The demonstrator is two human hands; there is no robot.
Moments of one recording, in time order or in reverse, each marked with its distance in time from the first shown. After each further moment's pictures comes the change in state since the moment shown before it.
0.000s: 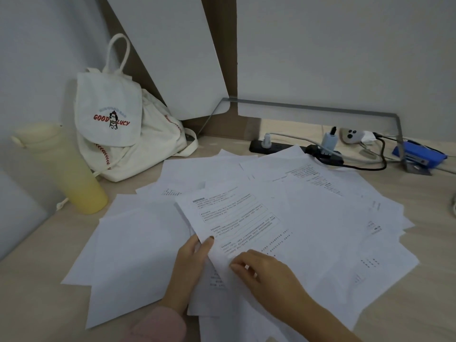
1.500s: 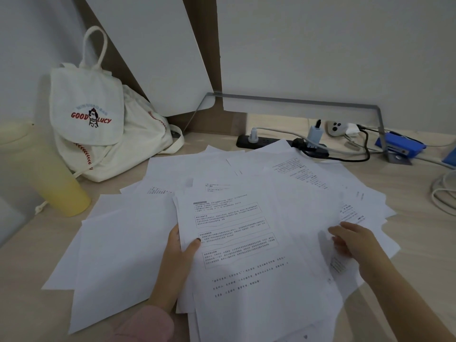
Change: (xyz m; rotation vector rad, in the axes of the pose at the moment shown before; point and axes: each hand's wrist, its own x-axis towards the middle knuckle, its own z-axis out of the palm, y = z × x) left_hand 0.013 -0.016 0.001 0.014 0.020 0.063; right_hand -0.025 0.111 -0.093 0.683 0.471 0.961
